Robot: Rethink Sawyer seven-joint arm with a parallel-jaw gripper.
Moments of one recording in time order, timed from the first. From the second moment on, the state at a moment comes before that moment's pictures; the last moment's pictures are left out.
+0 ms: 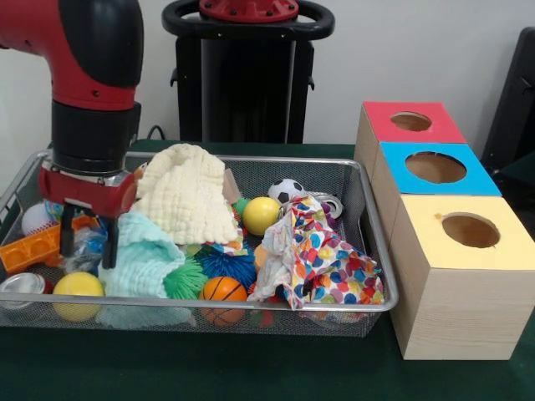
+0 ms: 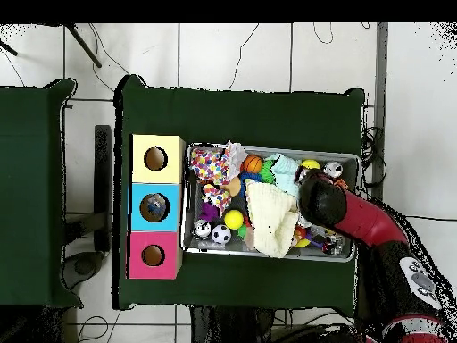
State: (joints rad) arm -0.55 -0.47 0.01 1.54 -0.07 0.20 1.59
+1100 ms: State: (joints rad) arm -0.46 -0.46 -0.12 1.56 0.09 0.20 1.68
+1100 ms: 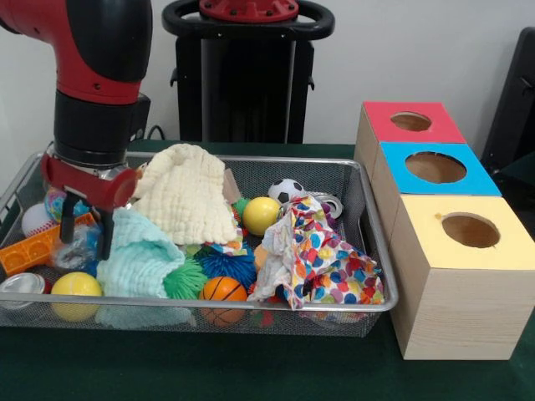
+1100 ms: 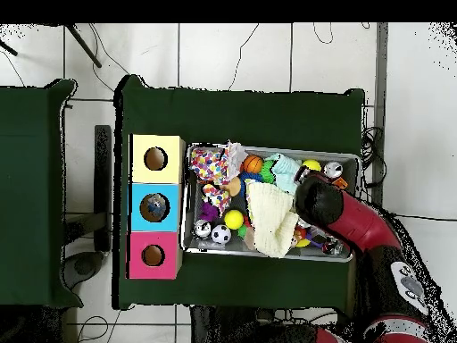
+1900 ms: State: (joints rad) arm -0.41 -0.49 -0.22 1.56 0.11 0.30 1.68
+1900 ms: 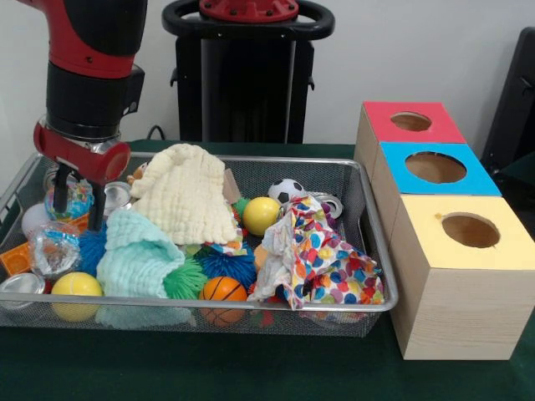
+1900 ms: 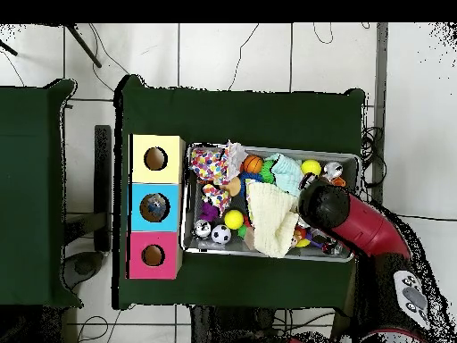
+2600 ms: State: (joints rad) arm -0.40 -0.49 -0.24 1.55 0.22 0.30 1.71
